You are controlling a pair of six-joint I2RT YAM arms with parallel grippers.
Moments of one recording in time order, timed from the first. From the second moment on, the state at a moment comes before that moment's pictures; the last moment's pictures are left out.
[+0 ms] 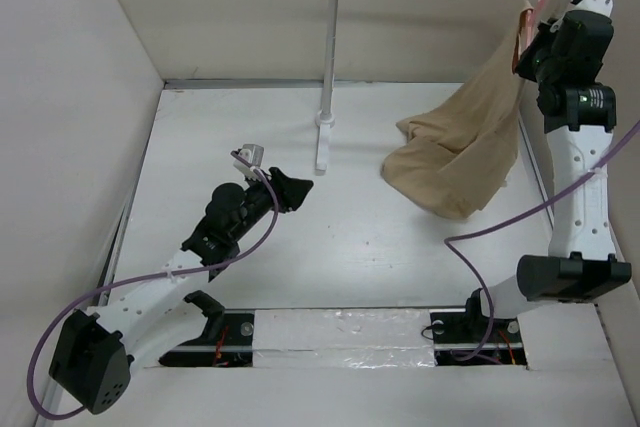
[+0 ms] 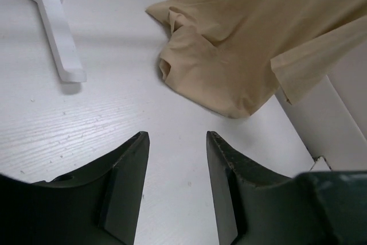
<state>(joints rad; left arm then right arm) -0.59 0.88 0.46 0.33 0.08 -0.61 -0.06 1.45 1.92 -0.68 0.20 0.23</state>
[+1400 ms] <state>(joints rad) -0.59 0.87 0.46 0.30 0.02 -0.60 -0.24 1.44 1.67 -0.33 -0.04 0.42</state>
